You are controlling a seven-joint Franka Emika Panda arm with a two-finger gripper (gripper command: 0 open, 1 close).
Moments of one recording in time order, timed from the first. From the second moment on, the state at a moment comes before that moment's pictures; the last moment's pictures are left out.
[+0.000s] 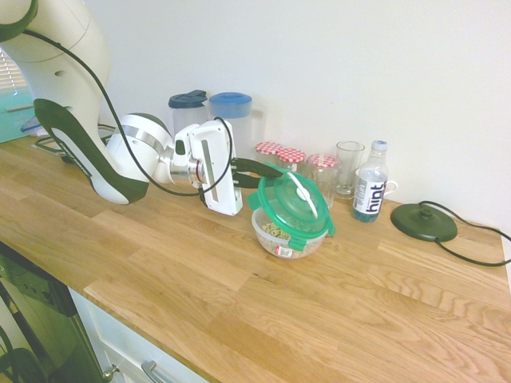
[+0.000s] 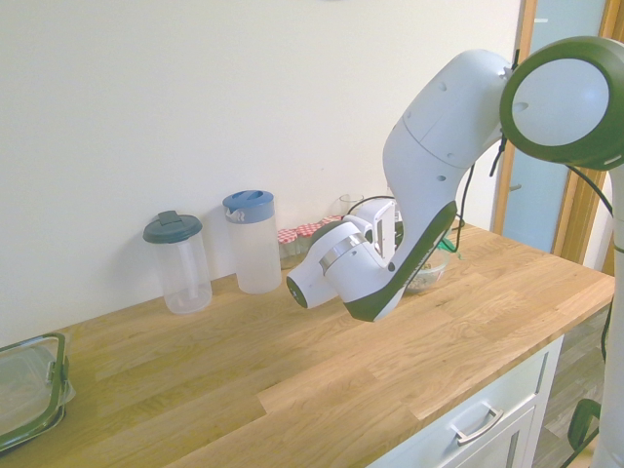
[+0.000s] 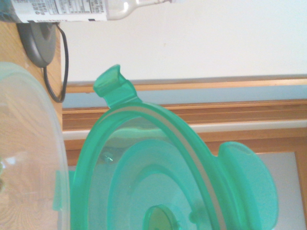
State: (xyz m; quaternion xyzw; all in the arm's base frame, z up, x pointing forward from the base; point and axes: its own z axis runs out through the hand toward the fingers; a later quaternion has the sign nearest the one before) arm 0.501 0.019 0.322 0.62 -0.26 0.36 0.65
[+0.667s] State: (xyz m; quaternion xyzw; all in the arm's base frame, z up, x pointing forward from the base) arm 0.514 0.039 0.329 0.63 -0.26 0.37 0.63
